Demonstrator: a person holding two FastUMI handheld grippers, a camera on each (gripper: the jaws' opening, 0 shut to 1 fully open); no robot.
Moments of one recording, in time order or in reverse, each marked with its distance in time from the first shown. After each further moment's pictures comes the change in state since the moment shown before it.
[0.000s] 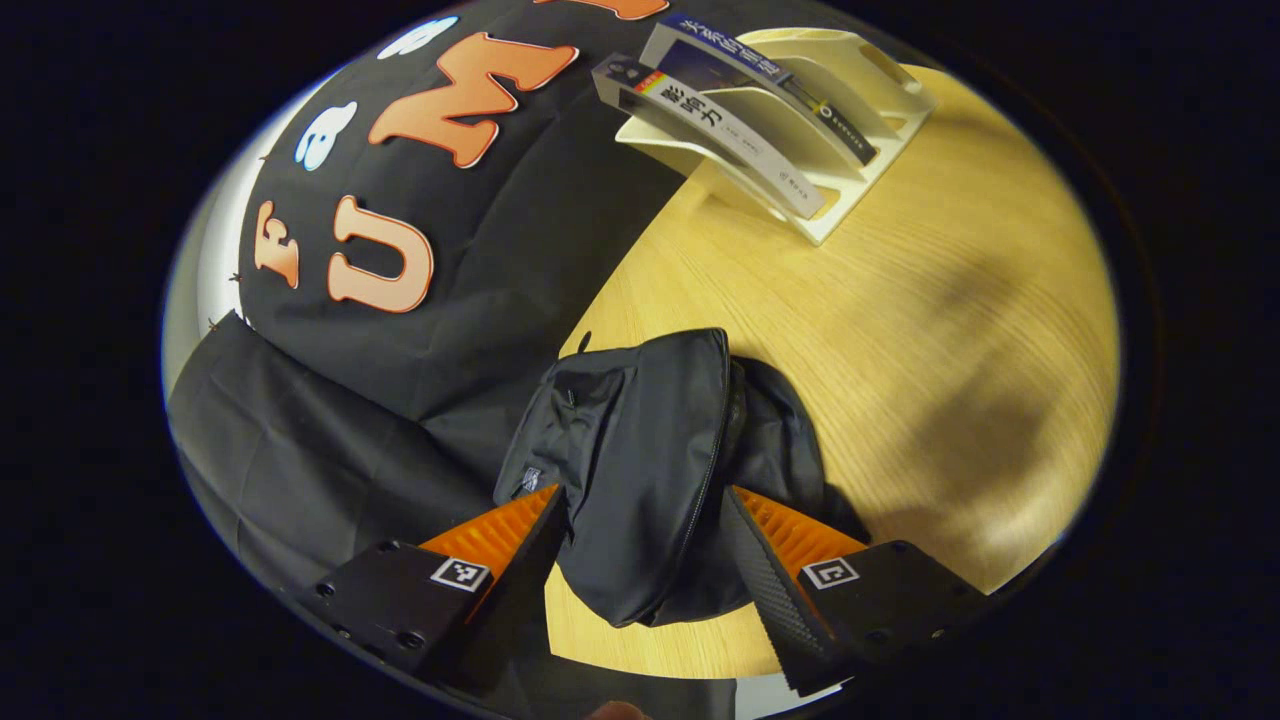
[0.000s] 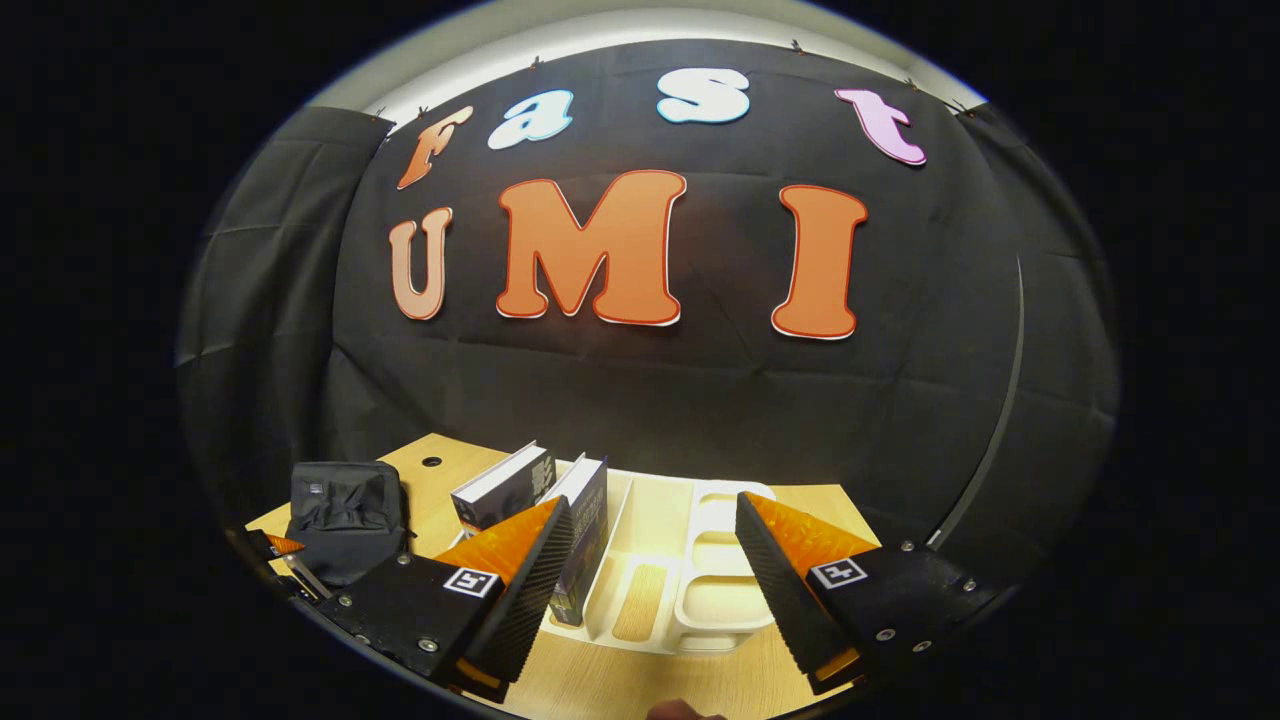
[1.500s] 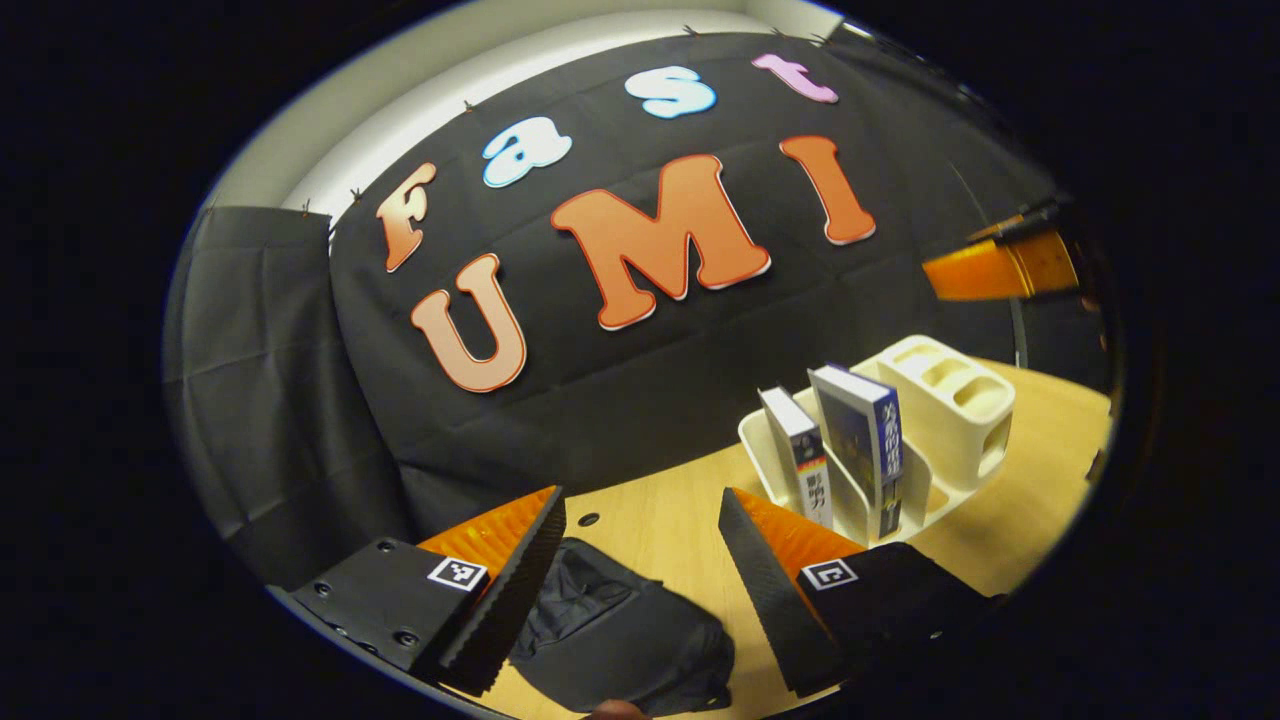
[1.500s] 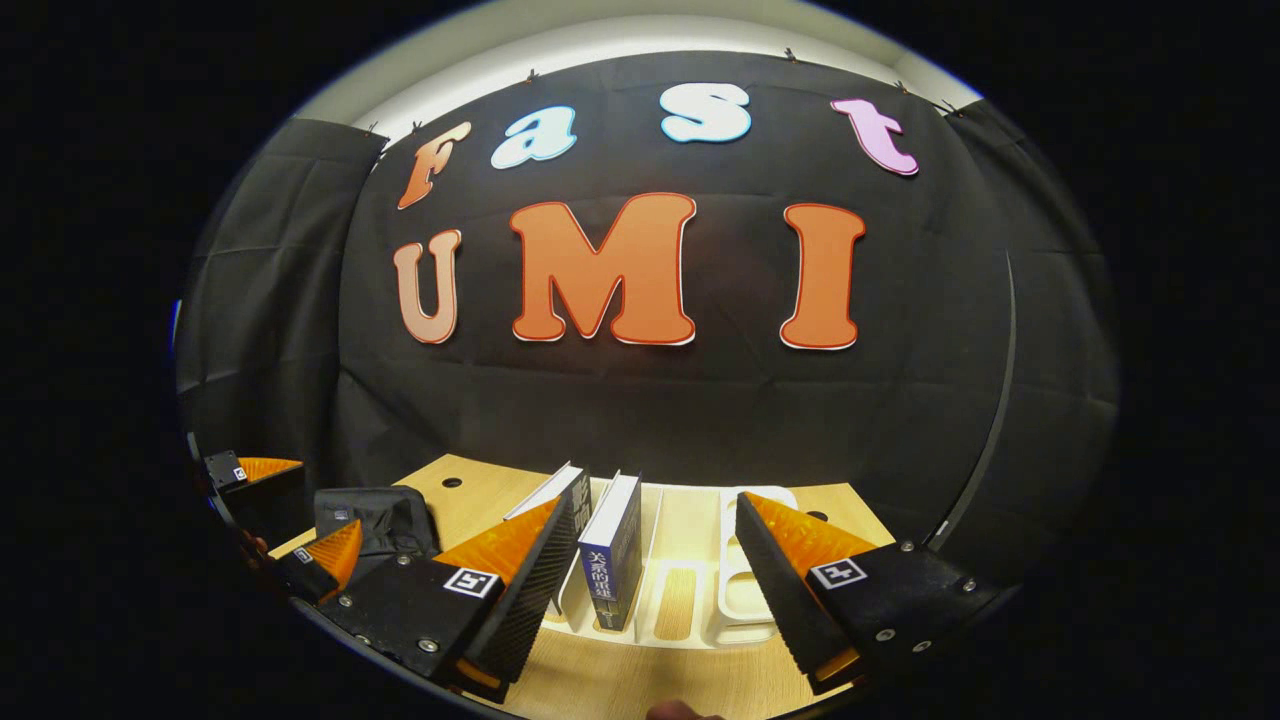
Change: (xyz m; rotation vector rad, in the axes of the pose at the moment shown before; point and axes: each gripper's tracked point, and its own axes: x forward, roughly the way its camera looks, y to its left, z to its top) left arm -0.114 0.140 0.174 -0.528 -0.471 -0.007; right arm -0.023 0.042 0.018 0.045 -0.020 -0.002
